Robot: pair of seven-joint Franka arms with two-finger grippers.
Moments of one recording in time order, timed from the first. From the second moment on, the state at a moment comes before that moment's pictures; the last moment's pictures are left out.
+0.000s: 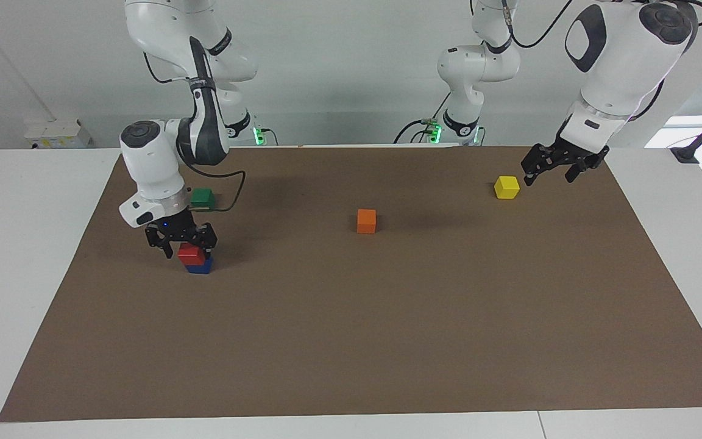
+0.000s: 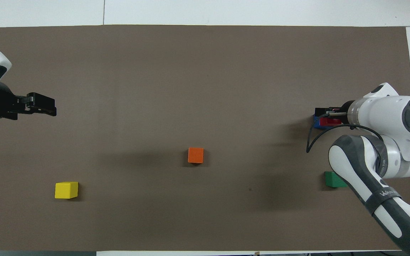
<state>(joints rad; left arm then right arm) -0.04 -0.01 -0.05 -1.68 -0.01 1.65 -0.10 -0.02 0.09 0.01 -2.23 -0.04 2.52 0.08</state>
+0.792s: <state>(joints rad) -0.04 -0.01 -0.04 -1.68 -0.01 1.65 -0.10 -0.01 -0.02 0.01 -1.75 0.01 1.73 -0.03</state>
